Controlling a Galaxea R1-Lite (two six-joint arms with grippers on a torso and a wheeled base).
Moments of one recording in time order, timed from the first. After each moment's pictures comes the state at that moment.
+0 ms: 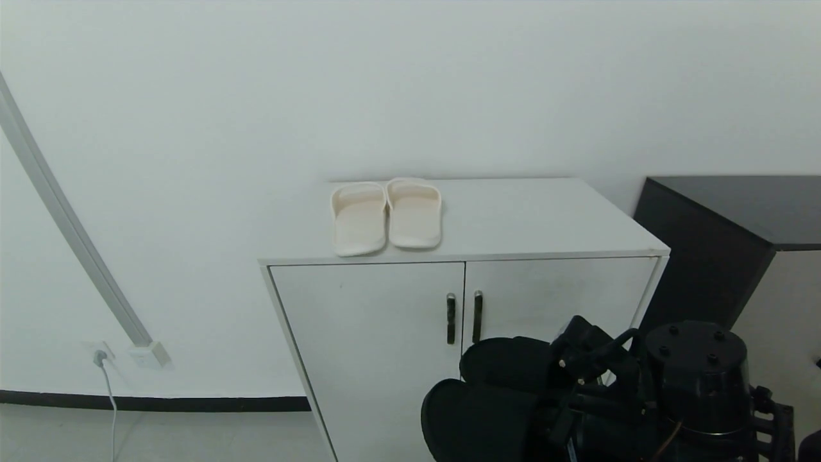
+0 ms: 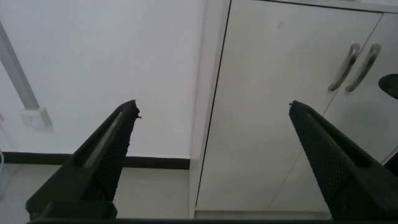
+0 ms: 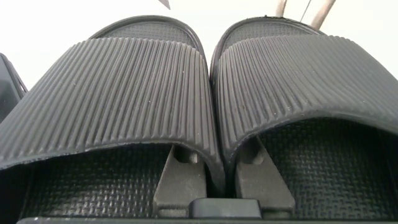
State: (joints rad) left arm 0.00 0.00 0.00 0.00 0.04 -0.09; right arm 0.81 1.68 -0.43 -0.86 0.12 0.05
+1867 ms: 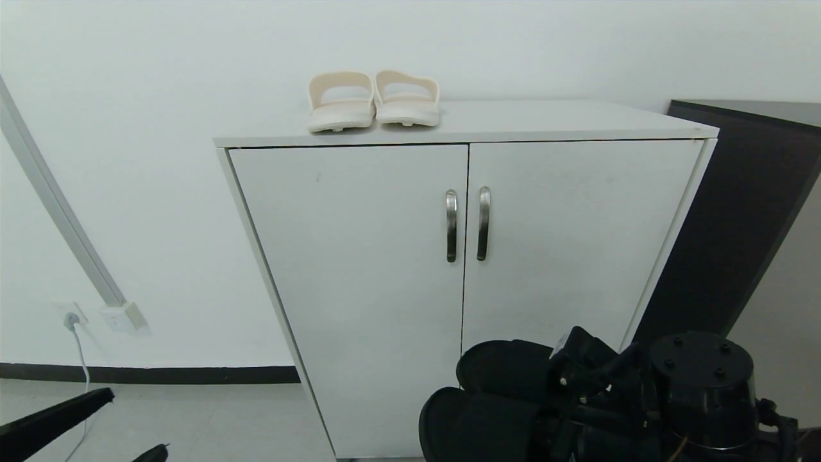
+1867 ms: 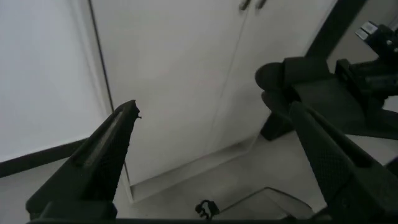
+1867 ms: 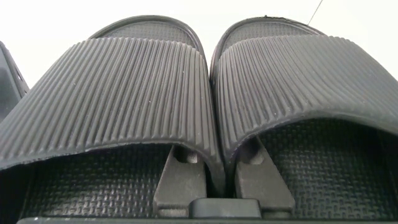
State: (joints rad) left arm -0.09 0.66 -0.30 -0.17 -0.42 -0.10; right arm 0.83 1.68 -0.39 -0.92 0.12 0.00
